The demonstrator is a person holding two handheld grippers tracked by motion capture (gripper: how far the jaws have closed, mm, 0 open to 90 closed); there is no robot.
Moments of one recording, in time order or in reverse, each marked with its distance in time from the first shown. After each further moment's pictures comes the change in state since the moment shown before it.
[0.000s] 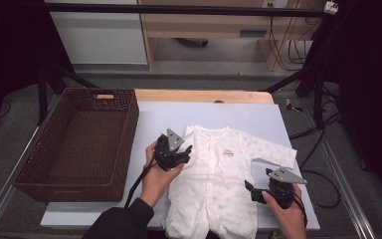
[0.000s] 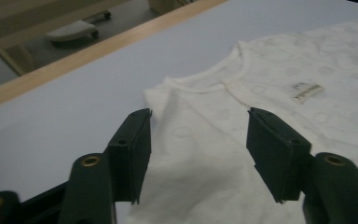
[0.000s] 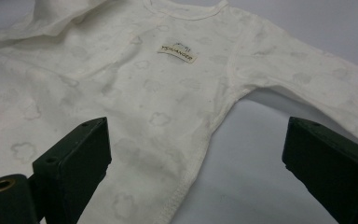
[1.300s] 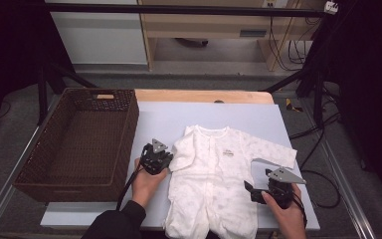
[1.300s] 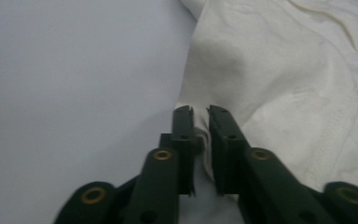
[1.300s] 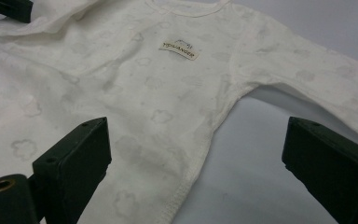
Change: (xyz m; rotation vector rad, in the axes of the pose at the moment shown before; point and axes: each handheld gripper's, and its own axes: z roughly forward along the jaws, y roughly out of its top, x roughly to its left) left arm 0.026 -0.065 0.026 0.178 -0.090 -0.153; right arm 0.001 -0.001 0.001 0.008 0.003 -0.003
